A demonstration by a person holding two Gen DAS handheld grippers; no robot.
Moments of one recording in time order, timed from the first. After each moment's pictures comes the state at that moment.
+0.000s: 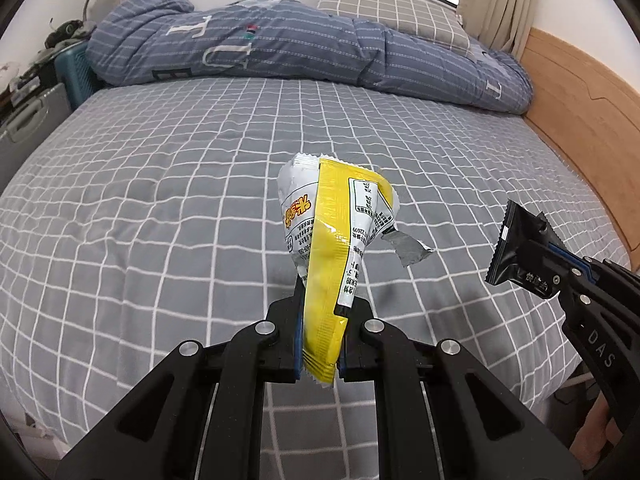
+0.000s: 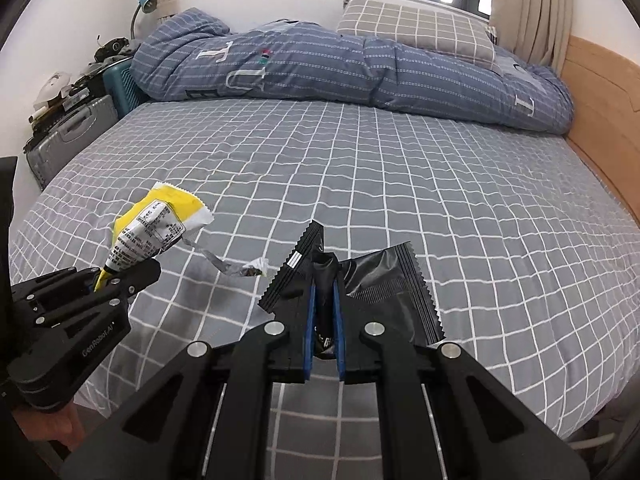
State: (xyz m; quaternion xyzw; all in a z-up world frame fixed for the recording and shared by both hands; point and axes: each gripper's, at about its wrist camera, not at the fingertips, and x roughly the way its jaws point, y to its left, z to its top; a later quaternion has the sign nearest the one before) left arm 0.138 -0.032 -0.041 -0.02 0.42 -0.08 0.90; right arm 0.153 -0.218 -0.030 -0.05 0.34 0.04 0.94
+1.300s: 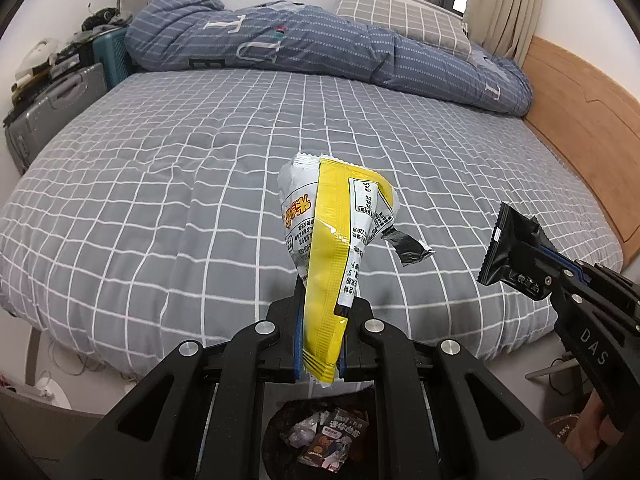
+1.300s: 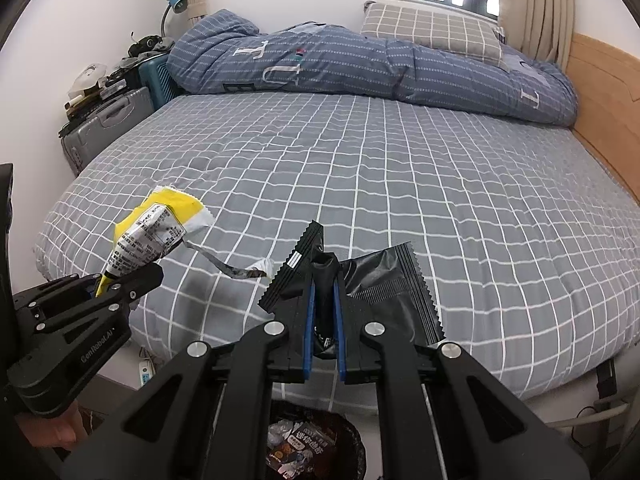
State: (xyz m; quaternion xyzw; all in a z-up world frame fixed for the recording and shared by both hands) left arm 0.007 0.001 -0.026 -0.03 0.42 -0.06 0.90; right arm 0.032 -0.191 -0.036 -0.04 0.34 0.07 0.94
